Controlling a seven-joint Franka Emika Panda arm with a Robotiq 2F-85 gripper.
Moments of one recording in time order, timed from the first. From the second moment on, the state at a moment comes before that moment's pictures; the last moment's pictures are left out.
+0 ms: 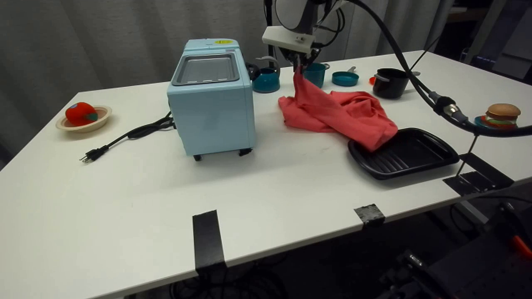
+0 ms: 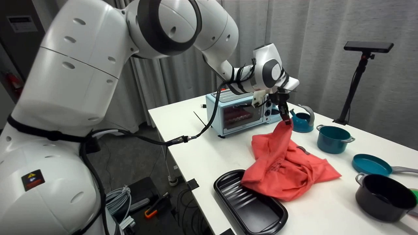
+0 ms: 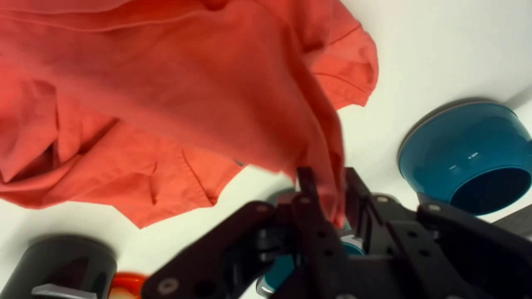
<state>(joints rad) 0.22 0.67 -0.19 -1.56 -0.28 2.53 1.23</state>
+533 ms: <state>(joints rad) 0.22 0.65 -0.17 -1.62 -0.25 2.50 1.16</state>
